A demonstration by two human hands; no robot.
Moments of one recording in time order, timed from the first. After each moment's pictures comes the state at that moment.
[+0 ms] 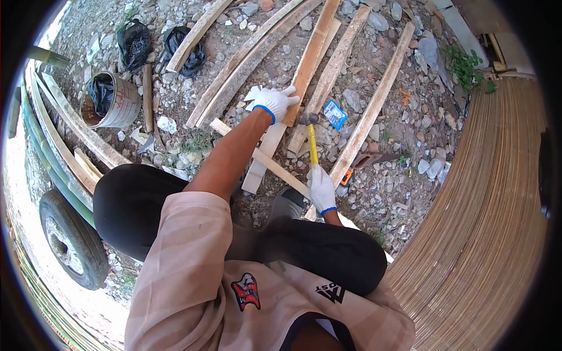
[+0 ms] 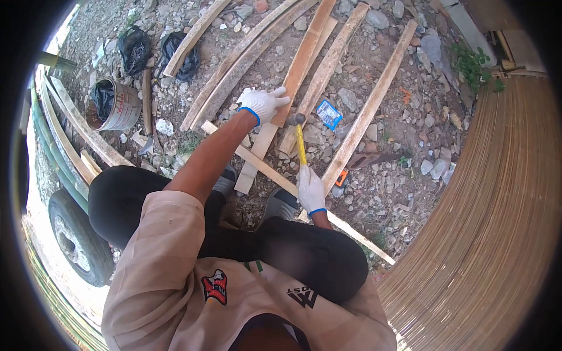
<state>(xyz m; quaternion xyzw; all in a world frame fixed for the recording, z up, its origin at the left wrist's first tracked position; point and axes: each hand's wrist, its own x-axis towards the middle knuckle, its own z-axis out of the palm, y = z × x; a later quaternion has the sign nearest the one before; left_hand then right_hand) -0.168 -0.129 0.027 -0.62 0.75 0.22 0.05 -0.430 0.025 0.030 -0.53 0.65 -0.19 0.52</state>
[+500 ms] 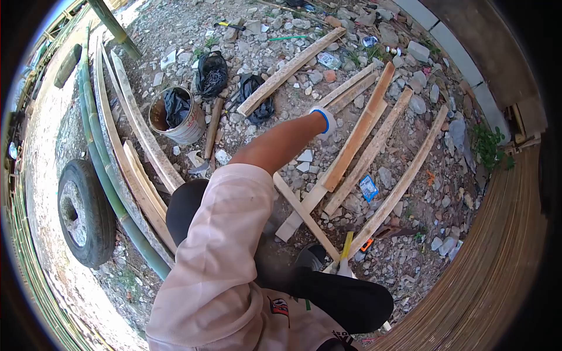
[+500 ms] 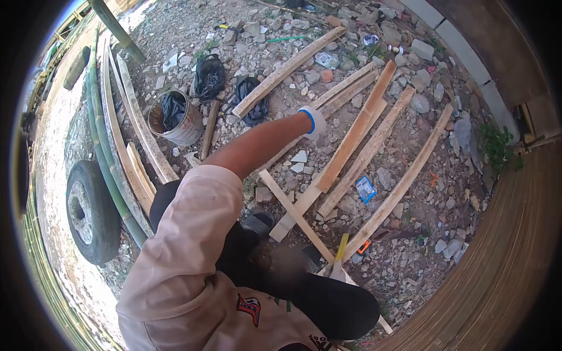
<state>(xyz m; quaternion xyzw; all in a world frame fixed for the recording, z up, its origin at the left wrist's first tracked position) -0.076 -0.252 0.072 -0.54 0.80 0.15 0.20 -0.500 0.100 0.016 -0.28 0.75 -0.11 0.59</state>
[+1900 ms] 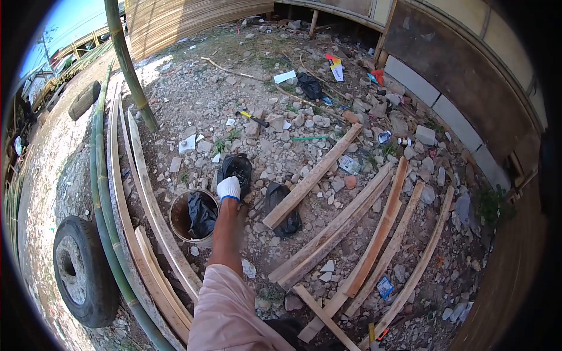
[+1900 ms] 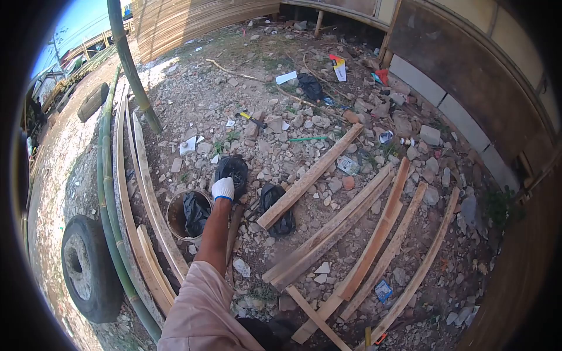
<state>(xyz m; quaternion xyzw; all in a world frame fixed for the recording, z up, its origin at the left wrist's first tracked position) 0.308 -0.142 0.000 -0.94 0.34 -0.01 -0.05 -0.484 -0.070 -0.011 -0.65 0.69 0.10 0.30</state>
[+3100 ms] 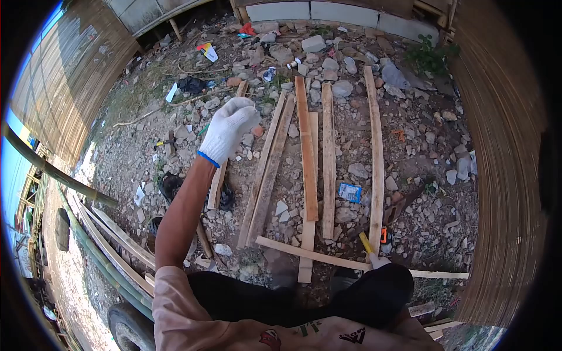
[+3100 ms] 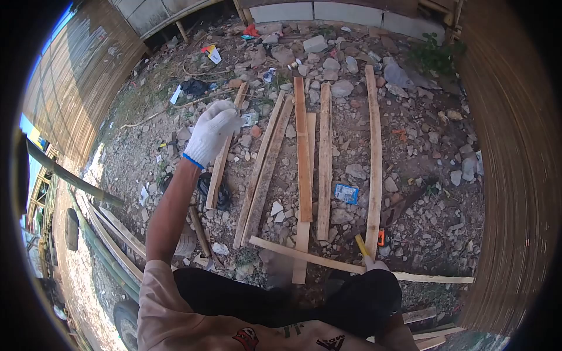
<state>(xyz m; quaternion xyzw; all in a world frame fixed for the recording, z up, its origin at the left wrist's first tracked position) -0.061 -0.228 0.310 -0.42 0.48 0.55 -0.53 -0.516 0.063 0.020 -0.37 0.79 0.08 0.48</state>
